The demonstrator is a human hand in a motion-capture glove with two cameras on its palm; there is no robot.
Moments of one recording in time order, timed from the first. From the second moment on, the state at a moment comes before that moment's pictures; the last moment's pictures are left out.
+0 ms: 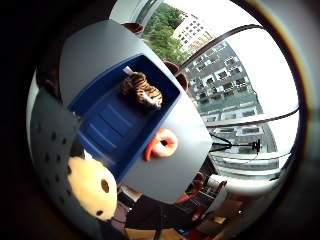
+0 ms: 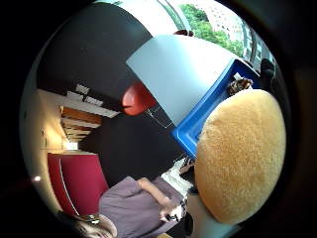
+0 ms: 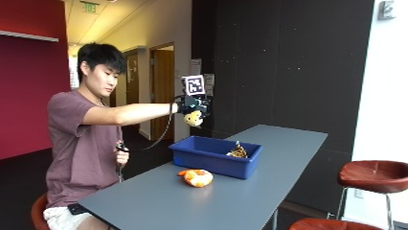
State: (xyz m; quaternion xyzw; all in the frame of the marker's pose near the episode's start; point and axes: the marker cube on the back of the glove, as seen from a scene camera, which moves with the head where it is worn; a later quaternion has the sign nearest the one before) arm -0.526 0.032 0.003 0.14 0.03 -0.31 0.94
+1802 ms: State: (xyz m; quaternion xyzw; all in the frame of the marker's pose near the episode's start) arm -0.263 -0.059 0.232 0.19 0.08 -0.19 0.96
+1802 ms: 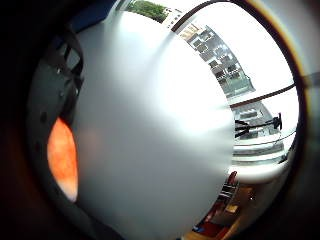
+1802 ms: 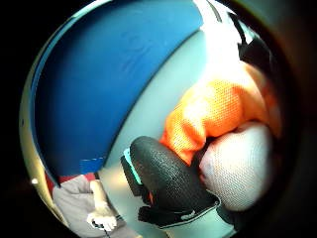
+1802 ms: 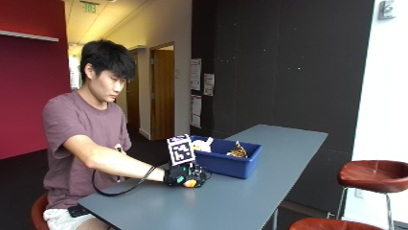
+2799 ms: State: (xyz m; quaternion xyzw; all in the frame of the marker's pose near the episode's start) arm -0.299 -0.041 -0.022 0.25 0.02 -0.14 0.96
